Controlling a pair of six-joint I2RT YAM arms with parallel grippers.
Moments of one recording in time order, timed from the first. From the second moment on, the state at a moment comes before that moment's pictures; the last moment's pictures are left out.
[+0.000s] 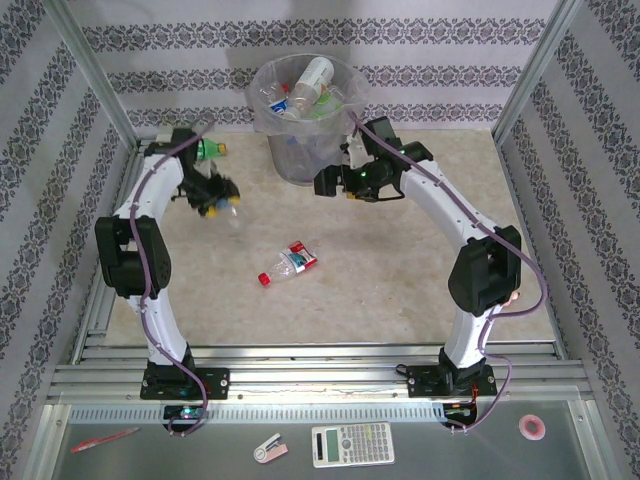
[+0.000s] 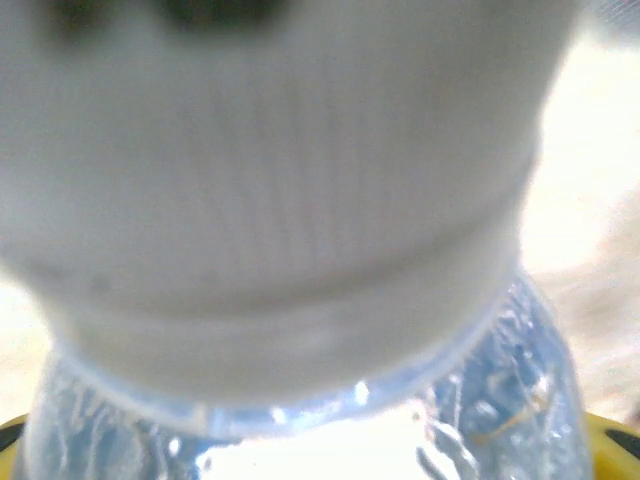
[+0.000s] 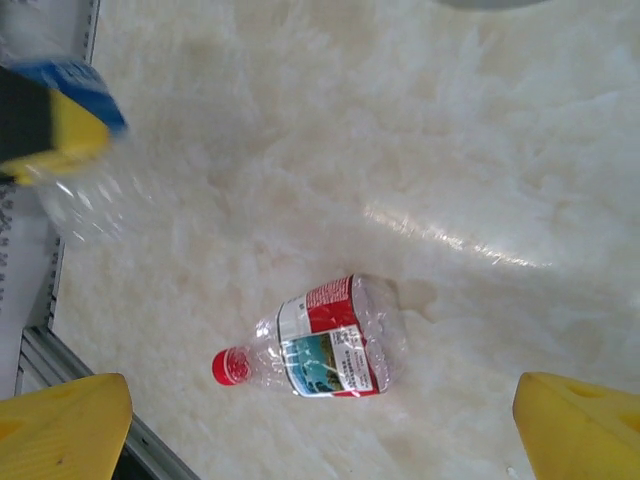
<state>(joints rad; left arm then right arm) 0.05 1.94 1.78 -1.11 0.45 -0.42 0.40 1.84 1.74 -0.89 -0.49 0.38</state>
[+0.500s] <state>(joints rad) 0.12 2.25 2.57 -1.01 0.60 -0.78 0.33 1.83 1.74 -0.90 -0.47 0.40</state>
